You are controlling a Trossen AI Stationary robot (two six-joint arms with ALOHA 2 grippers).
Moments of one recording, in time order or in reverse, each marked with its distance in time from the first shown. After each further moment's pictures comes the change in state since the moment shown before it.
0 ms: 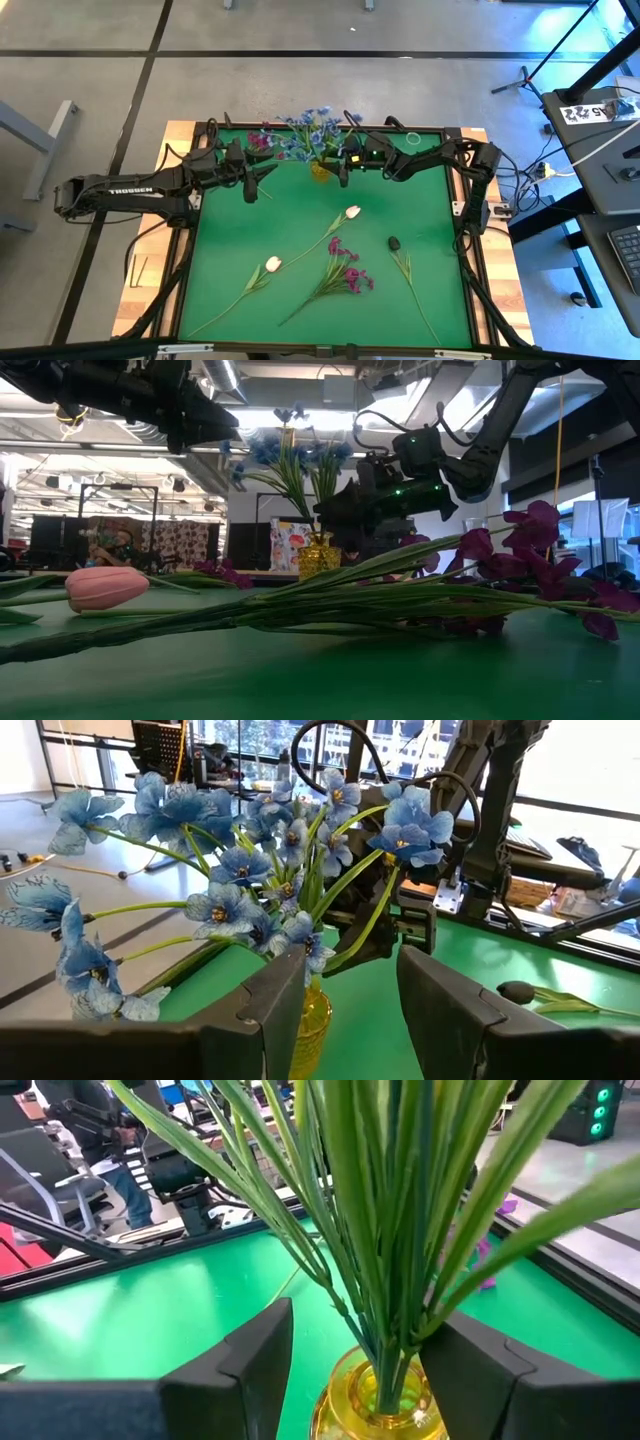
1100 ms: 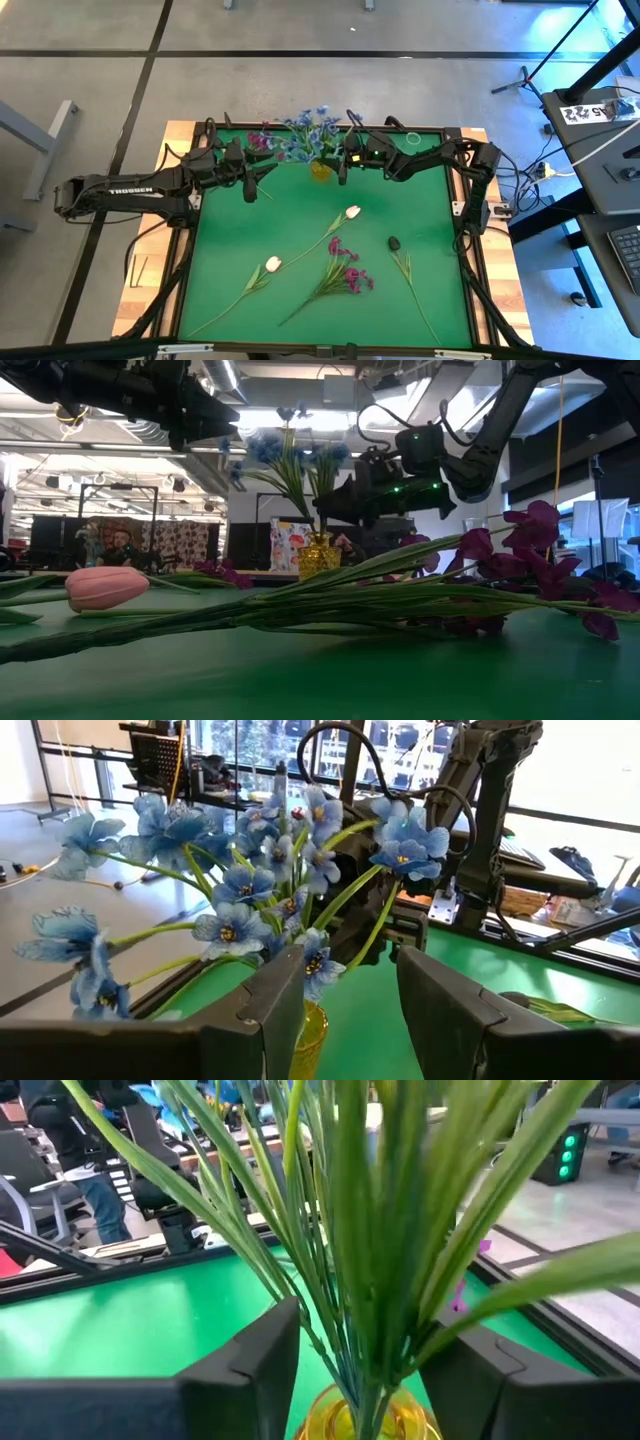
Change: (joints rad) left arm 0.000 0.000 0.000 0.030 0.007 0.004; right arm 0.003 0.002 0.000 0.063 0.053 -0.047
